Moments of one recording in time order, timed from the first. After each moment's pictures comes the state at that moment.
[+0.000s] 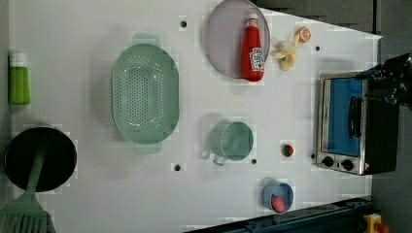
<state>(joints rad) -0.02 0.02 0.02 -1.79 0.02 0.22 -0.05</state>
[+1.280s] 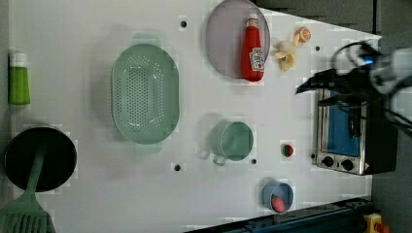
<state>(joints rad) -0.10 0.27 0.13 -1.87 0.02 0.34 -0.41</state>
